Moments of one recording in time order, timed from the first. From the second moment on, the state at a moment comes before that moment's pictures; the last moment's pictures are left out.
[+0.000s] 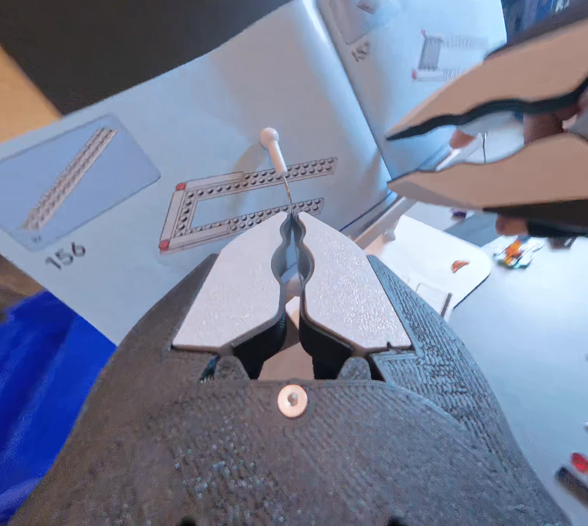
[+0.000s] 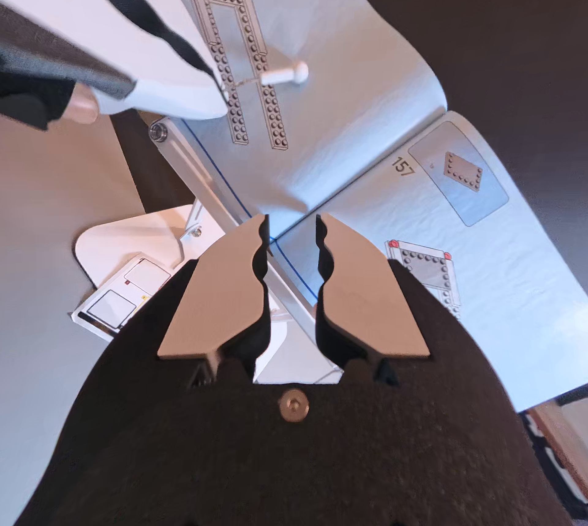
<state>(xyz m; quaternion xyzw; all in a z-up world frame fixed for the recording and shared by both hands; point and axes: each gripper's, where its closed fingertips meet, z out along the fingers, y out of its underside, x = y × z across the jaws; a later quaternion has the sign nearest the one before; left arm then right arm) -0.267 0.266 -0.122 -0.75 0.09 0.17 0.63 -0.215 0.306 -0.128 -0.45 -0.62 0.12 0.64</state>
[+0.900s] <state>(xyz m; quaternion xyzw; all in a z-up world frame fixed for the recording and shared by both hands) -0.190 0.302 -0.119 -0.76 0.29 0.16 0.56 -0.155 0.373 -0.134 -0.57 -0.50 0.17 0.63</state>
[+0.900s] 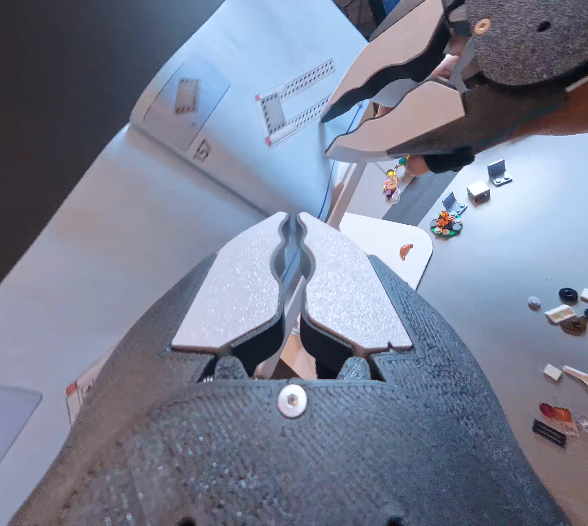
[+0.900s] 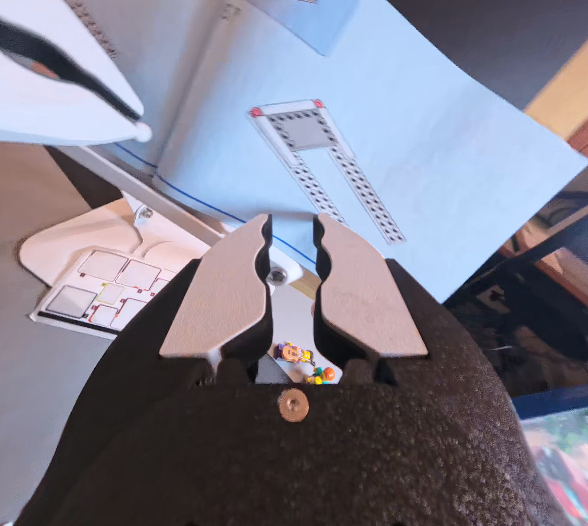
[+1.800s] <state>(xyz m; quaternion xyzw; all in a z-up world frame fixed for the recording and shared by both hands) -0.192 0.341 -0.131 -0.79 0.32 0.30 0.44 -0.093 0.387 -0.135 -0.36 -0.55 -0.29 0.70</state>
